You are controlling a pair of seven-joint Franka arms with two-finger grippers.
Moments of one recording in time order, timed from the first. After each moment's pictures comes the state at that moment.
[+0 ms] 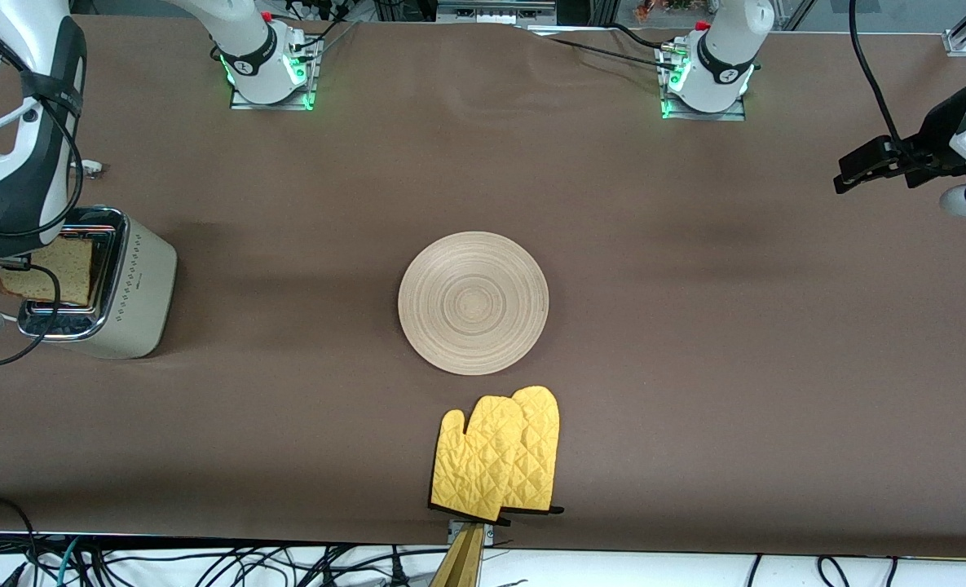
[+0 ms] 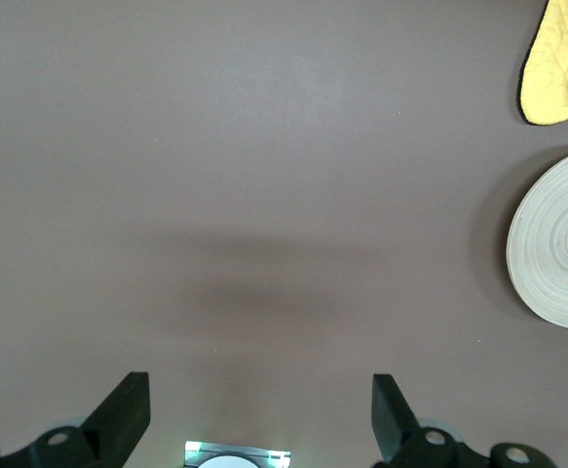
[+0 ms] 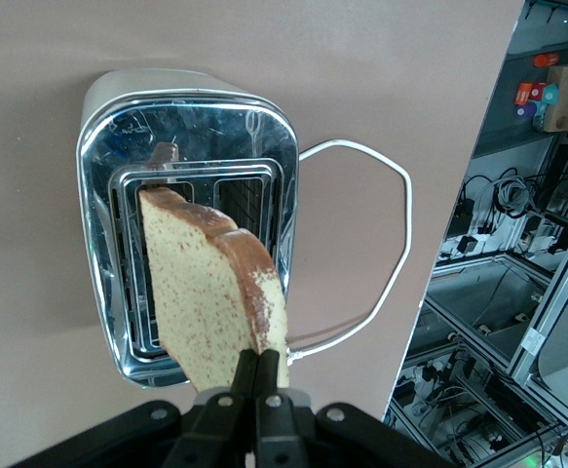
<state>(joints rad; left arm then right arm) 0.00 0.05 -0.04 -1.47 -0.04 1.40 -0.17 0.47 0.55 -0.77 -1.33 -0.15 1.52 -0.25</state>
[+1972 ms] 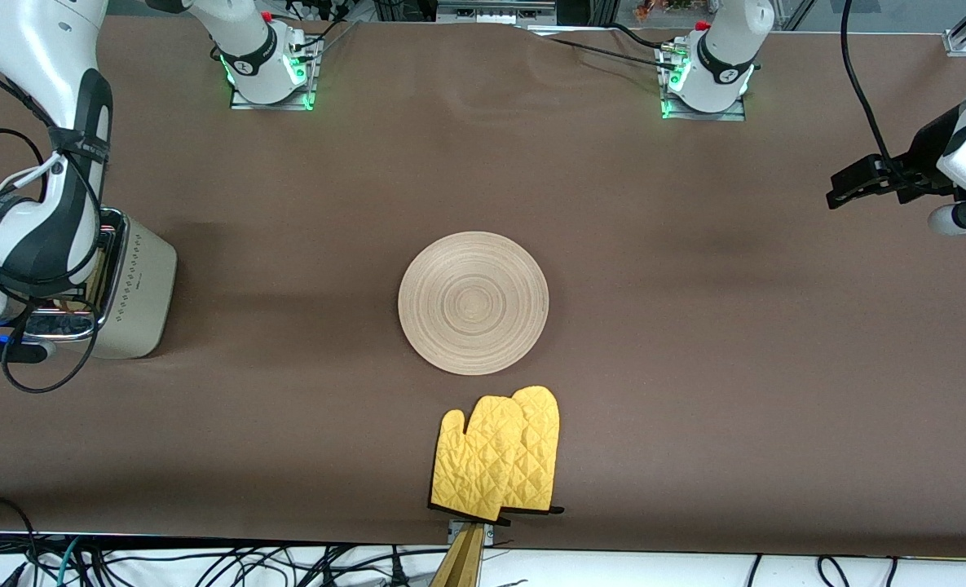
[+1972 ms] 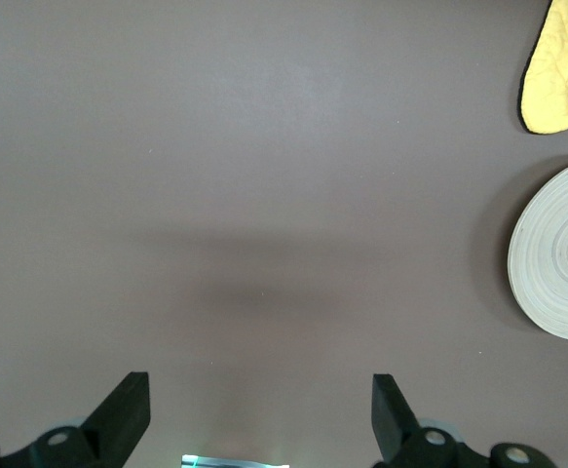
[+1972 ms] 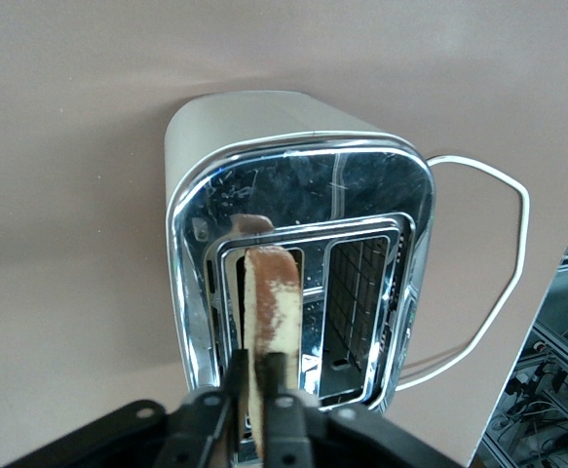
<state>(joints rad) 0.00 0.08 -0.04 -1.47 -0.04 1.44 -0.17 0.45 0.67 -0.77 -1.35 0.07 1.57 -0.22</state>
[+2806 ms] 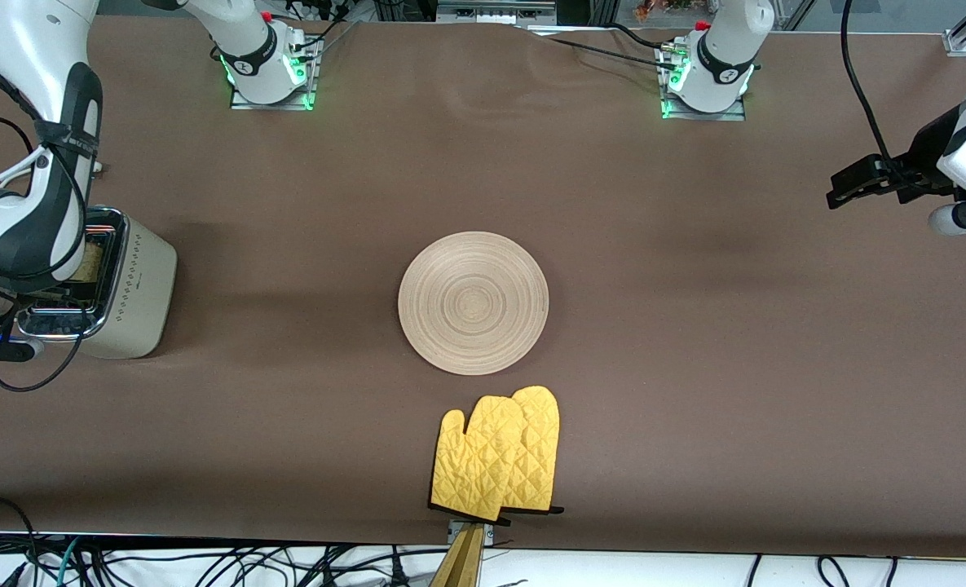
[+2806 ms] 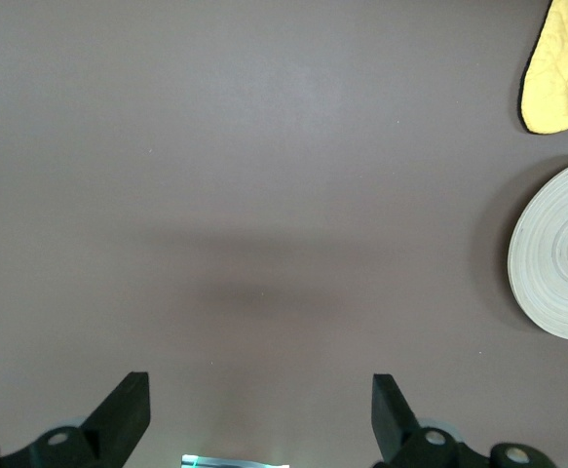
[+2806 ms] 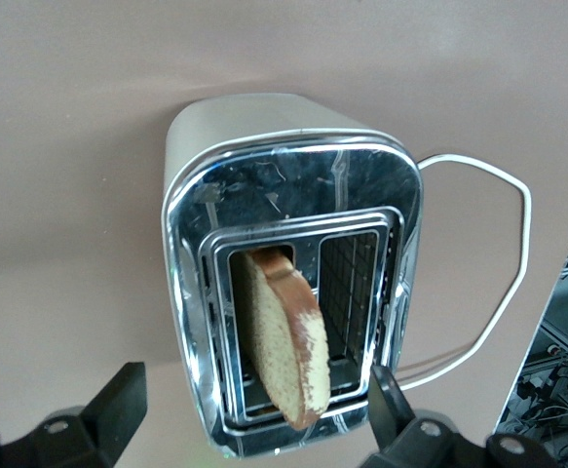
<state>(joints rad) 0.00 0.08 -0.04 -1.47 -0.04 1.44 -0.17 0.44 0.64 -0.78 -1.34 0.09 1.55 -0.22</state>
